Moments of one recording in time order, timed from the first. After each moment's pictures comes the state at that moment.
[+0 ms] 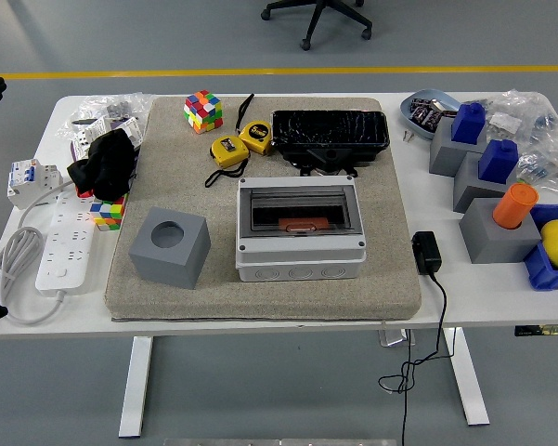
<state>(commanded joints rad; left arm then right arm) -0.17 0.13 -1.79 -1.36 1.46 -0.01 -0.18 0.06 -0.16 1.50 0.22 -1.42 -0.35 0.14</state>
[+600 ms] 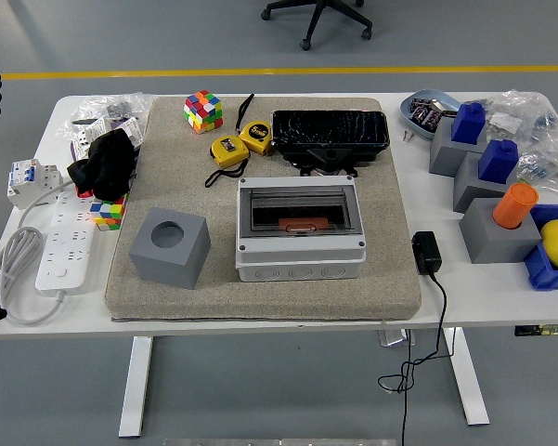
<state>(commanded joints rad) -0.16 0.13 -1.79 -1.36 1.49 -0.03 -0.16 0.05 -0.16 1.49 0.22 -1.42 -0.35 0.14</state>
